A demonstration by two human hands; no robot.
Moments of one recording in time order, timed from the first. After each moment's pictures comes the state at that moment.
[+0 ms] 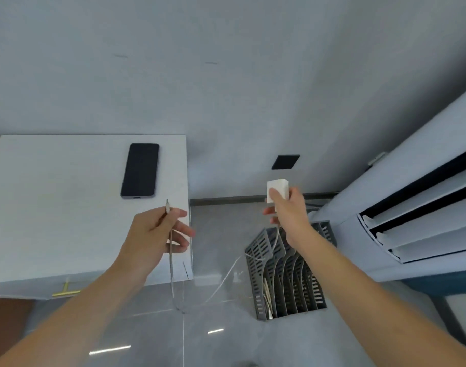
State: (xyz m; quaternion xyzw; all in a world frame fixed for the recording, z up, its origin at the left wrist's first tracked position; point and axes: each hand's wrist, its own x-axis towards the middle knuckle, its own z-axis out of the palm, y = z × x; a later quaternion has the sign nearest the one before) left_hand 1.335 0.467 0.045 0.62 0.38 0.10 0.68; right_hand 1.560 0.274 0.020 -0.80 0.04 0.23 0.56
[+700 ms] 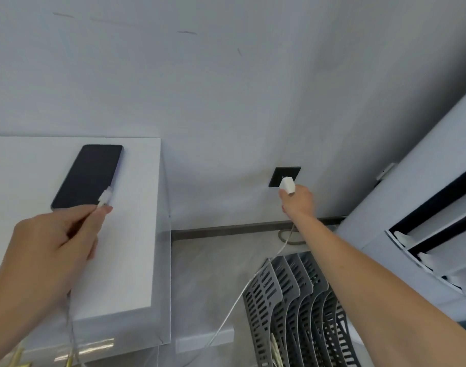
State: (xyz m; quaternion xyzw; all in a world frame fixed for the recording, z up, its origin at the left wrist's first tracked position) left_hand 1.323 0.581 -0.089 0.84 0.30 0.23 0.39; right_hand 1.733 0.284 -0.141 -0.93 -0.04 0.03 0.37
